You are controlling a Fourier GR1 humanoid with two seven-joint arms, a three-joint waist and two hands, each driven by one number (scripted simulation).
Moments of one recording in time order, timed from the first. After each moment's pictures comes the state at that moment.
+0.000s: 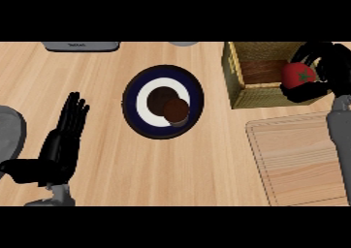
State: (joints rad) left arm -0.01 0.04 0.00 -1.69 0.01 0.09 0.02; right arm -0.58 -0.36 -0.14 -1.32 0.74 0.11 0.24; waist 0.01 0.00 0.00
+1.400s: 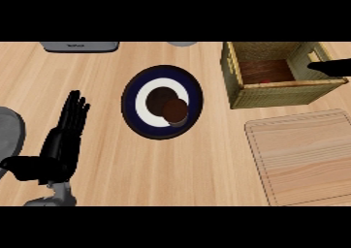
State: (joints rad) left arm -0.02 0.03 0.01 -1.69 0.00 0.10 0.04; right arm -0.66 -0.44 -0.33 -1.19 0.61 -0.08 0.08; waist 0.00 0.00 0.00
